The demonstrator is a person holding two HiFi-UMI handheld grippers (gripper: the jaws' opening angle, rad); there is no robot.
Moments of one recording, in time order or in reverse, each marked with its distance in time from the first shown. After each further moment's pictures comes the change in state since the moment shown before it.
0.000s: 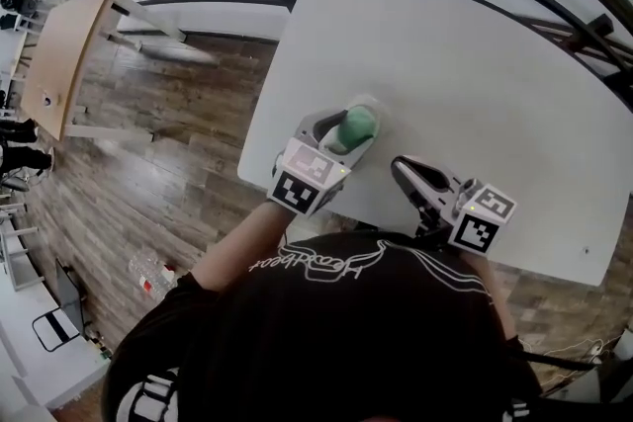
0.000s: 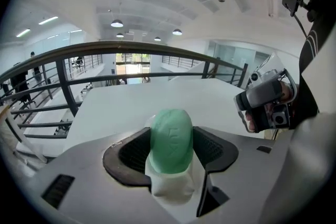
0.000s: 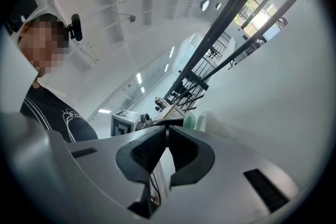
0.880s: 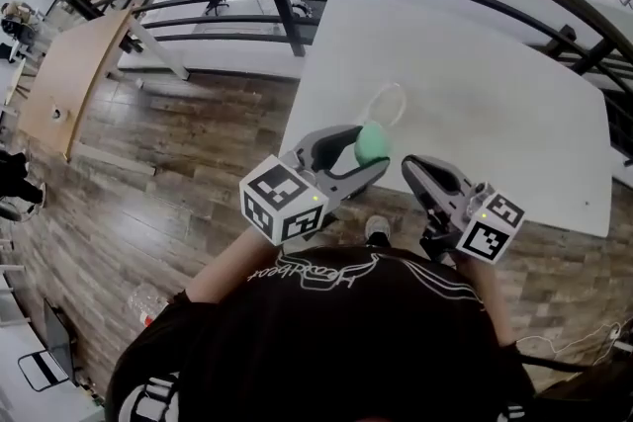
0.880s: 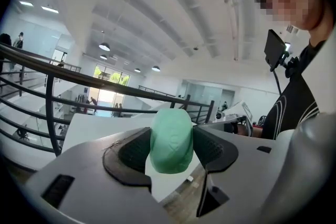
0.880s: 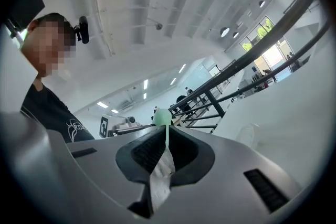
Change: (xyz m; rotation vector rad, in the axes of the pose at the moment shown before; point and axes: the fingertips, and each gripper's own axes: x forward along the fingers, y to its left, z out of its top) left arm -0.238 -0.077 0.025 -0.029 -0.416 -0.331; right arm 0.011 0.191 -0.036 -0.256 -0.169 -0.057
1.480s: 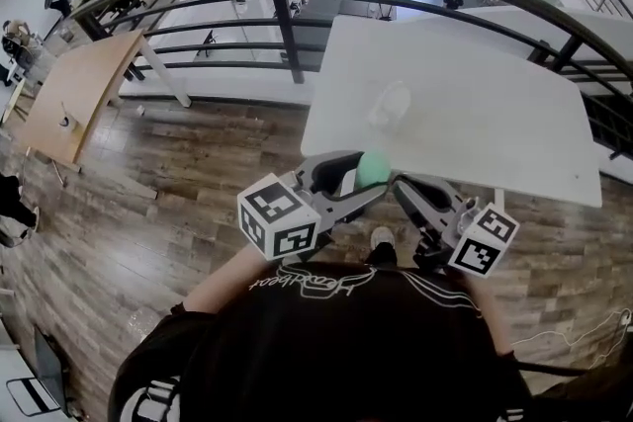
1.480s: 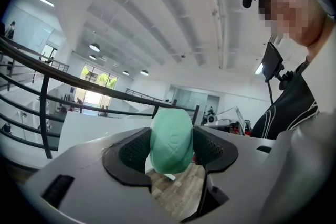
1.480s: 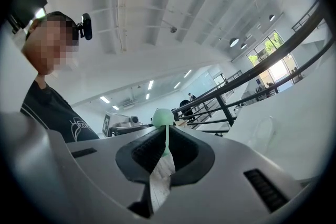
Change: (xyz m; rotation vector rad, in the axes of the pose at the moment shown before) left arm -0.130 -0.097 -0.010 -0.009 -0.054 -0.148; right arm -0.007 0.156 -0.050 -0.110 -0.048 -0.009
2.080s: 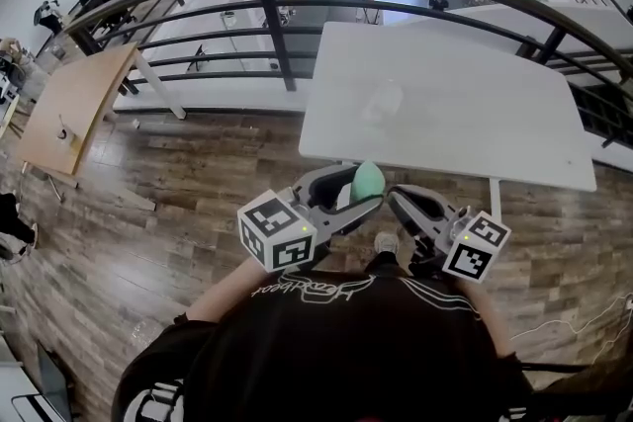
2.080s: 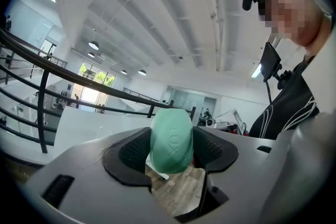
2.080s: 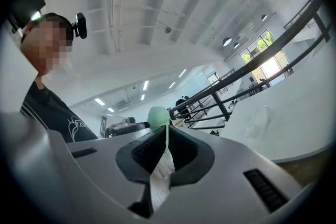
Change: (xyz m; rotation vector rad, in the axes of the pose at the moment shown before) left arm -0.015 -0.025 -0.011 -0.030 -0.012 -0.033; right arm -0.013 0.018 -0.019 0.052 0.000 -0.056
